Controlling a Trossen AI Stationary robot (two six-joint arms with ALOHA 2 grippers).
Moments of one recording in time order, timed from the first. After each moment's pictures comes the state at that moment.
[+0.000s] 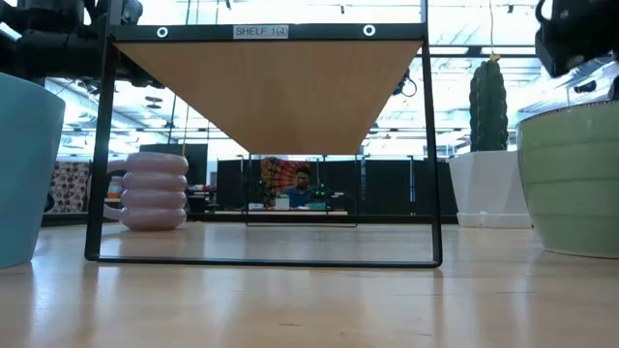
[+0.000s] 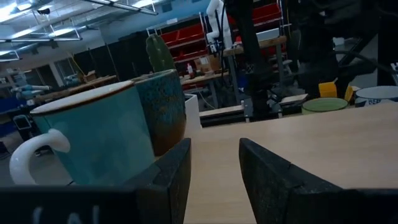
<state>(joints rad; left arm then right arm) 0.10 0.65 0.14 0.61 -0.12 0.25 0.62 1.43 0.92 -0.93 -0.04 1.26</state>
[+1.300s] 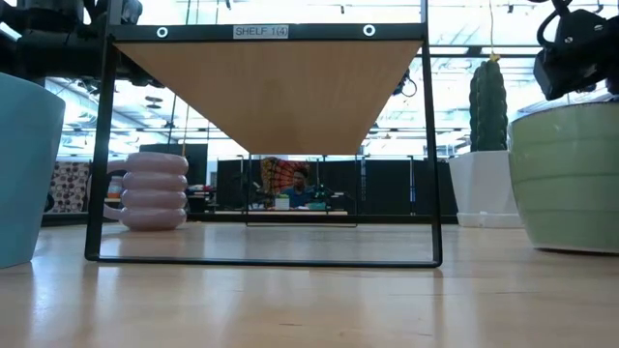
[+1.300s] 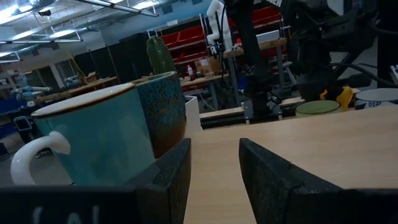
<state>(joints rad) 0.10 0.65 0.14 0.62 -0.12 0.24 0.61 1.43 0.82 -0.82 0.03 1.17</state>
